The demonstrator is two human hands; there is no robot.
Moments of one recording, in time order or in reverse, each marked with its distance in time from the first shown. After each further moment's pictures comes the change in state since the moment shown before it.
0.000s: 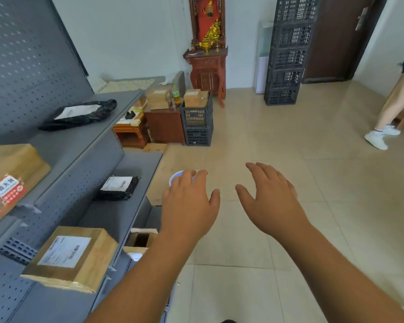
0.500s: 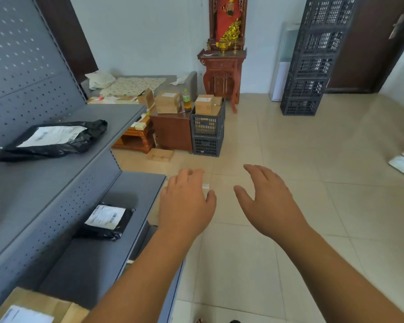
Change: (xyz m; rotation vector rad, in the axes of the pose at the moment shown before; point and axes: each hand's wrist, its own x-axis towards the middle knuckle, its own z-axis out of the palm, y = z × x) left_hand 0.234 -0.069 0.069 0.001 0.024 -0.086; right_hand 0.253 -0.019 0.063 0.073 -0.028 -0.109
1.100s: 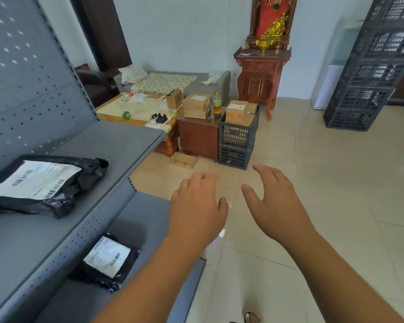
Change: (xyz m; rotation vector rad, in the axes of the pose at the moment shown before) left_hand 0.210 -0.056 0.052 0.056 -0.002 -0.088; right_hand 0.251 -0.017 0.072 0.184 -0.020 -0.091
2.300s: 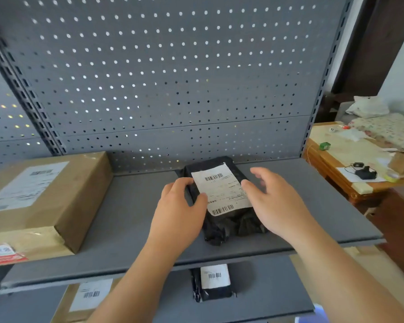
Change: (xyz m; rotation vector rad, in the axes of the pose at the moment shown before) left_hand -0.031 -0.210 -0.126 -0.204 0.637 -1.129; right_hand 0.150 -0.280 0.191 0.358 -0.765 -0.768
